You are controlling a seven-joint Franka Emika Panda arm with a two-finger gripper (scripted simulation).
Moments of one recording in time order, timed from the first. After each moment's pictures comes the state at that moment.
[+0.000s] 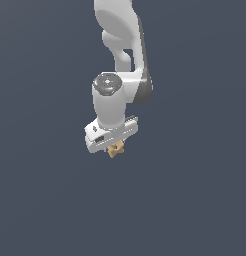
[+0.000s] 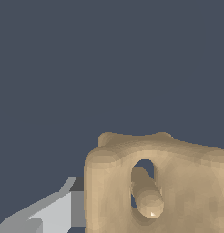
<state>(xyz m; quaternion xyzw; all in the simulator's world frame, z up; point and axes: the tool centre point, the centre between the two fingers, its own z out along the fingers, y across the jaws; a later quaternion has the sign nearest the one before) 0.025 -0.037 0.145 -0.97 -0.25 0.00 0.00</state>
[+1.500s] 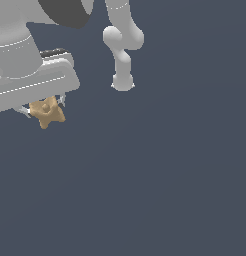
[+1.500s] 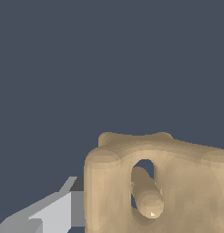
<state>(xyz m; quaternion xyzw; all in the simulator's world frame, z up) 0.047 -0.203 0.368 -0.97 -0.25 0.00 0.00</state>
